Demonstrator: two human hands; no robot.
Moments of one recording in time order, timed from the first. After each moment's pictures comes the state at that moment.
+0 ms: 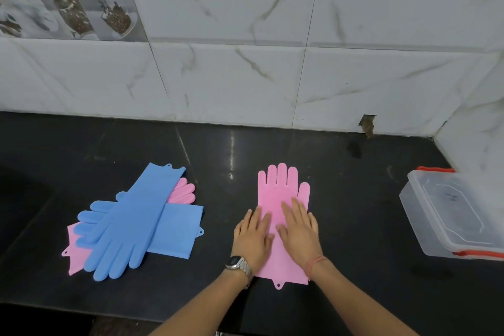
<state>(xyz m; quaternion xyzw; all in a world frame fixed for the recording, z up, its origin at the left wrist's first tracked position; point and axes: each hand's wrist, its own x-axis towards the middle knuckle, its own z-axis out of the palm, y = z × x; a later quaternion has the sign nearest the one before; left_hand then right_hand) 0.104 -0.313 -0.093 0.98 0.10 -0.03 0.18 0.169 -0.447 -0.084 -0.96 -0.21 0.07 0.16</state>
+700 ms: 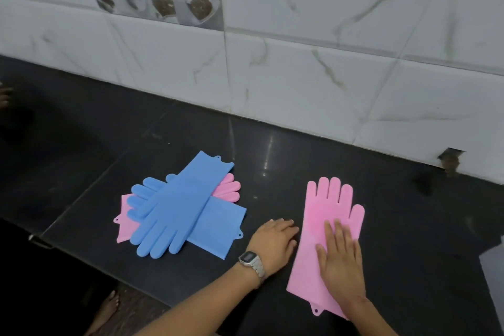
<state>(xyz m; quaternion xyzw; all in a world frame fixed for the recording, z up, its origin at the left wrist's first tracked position) 0.103 -0.252 -0.071 0.98 0.07 -0.03 0.19 0.176 -0.433 -0.102 -0.97 -0.24 0.05 0.07</state>
